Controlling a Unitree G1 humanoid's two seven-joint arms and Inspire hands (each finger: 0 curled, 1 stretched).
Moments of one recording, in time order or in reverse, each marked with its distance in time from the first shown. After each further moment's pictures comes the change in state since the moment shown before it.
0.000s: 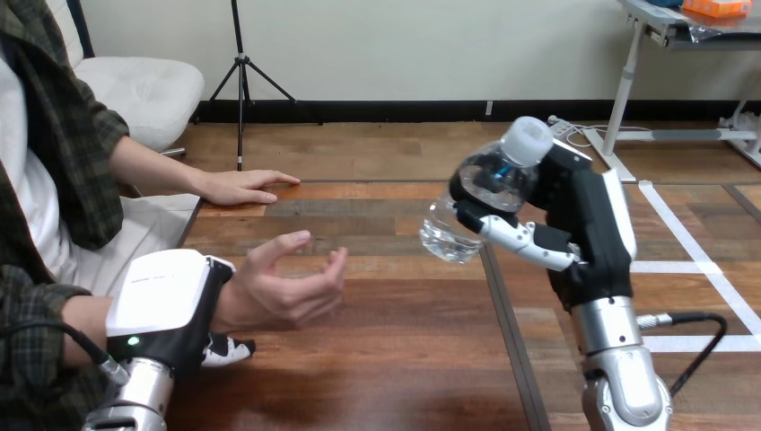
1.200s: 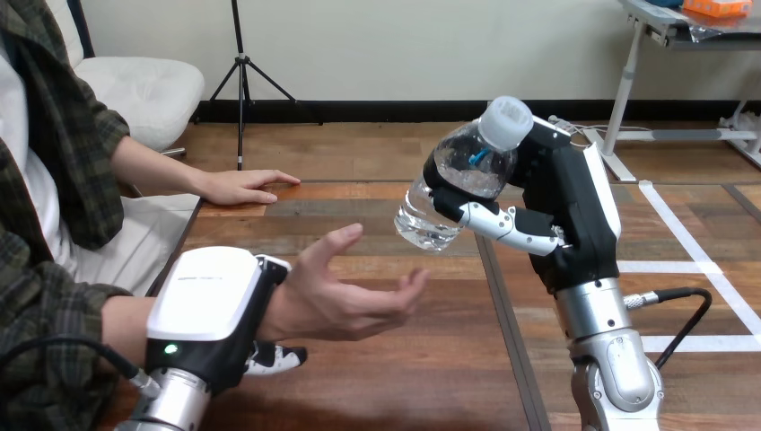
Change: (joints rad) left arm 0.114 -0.022 -0.011 -0.245 0.059 -0.076 -0.031; right arm 0.001 0.028 0.025 -0.131 0.007 0.057 0.056
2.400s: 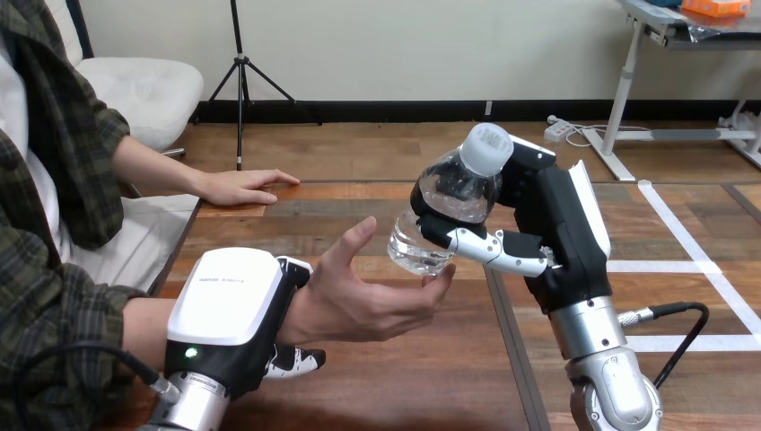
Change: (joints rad) left arm 0.011 -0.049 -0.011 -0.023 0.062 -0.016 0.010; right arm 0.061 0.002 0.021 -0.041 -0.050 0.007 -0.002
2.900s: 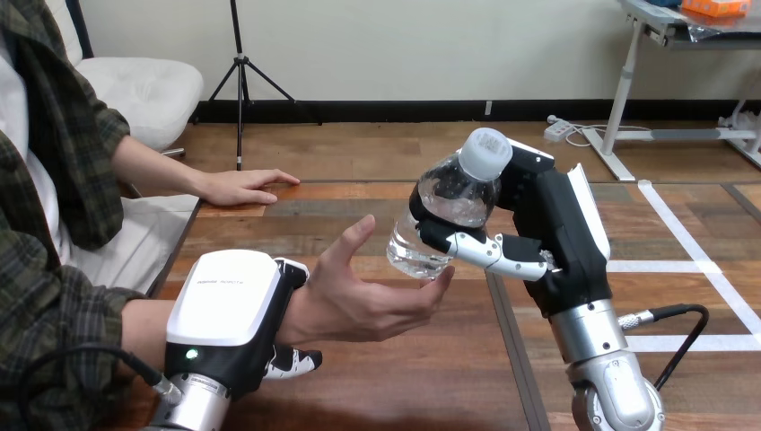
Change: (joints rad) left arm 0.006 -0.022 0.000 -0.008 0.028 0.046 -0.016; right arm 0.013 -0.003 0.006 -0.011 0.008 0.000 0.012
